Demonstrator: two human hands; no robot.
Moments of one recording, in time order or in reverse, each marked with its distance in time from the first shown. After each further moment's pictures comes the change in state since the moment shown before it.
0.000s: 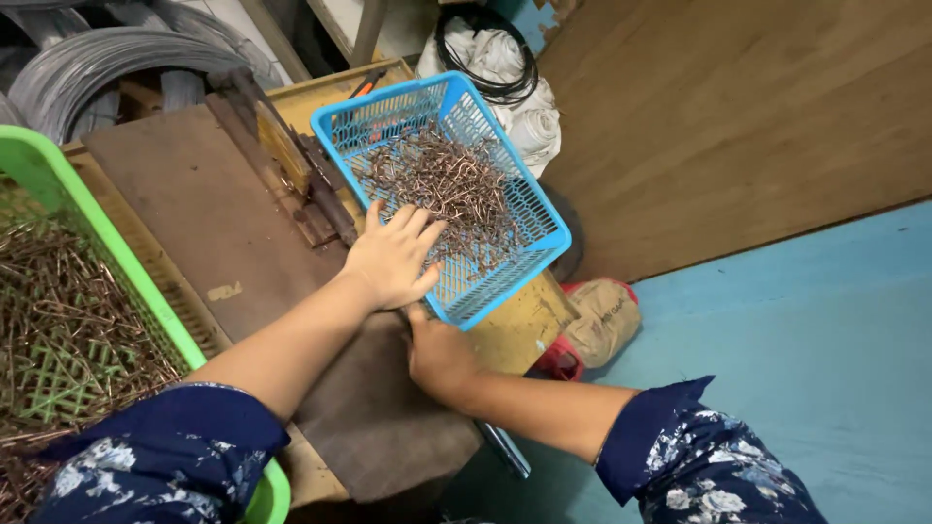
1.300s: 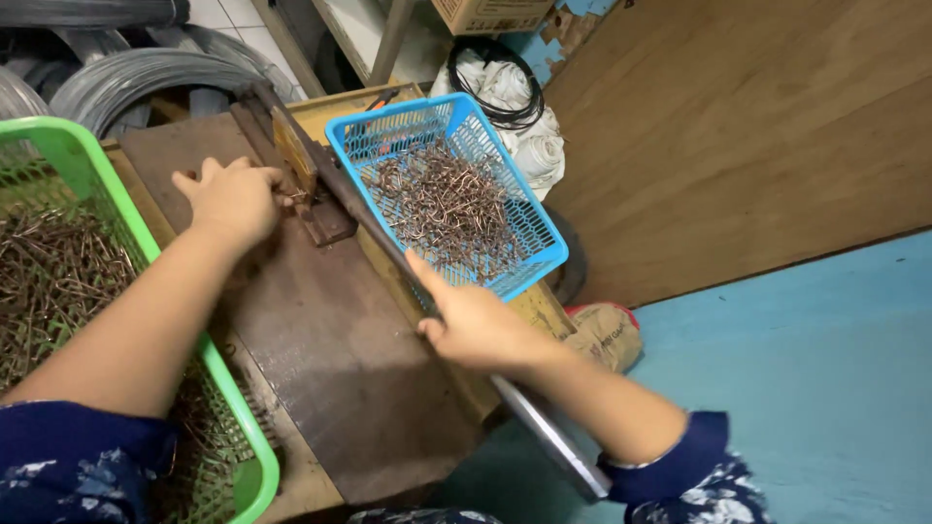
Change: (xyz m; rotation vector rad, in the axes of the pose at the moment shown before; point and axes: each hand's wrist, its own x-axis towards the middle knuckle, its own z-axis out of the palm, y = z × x) left_hand -0.049 -0.146 -0.098 0.054 -0.481 -0.868; right_hand -0.046 -0.004 -0.145 0.239 -0.186 -0.114
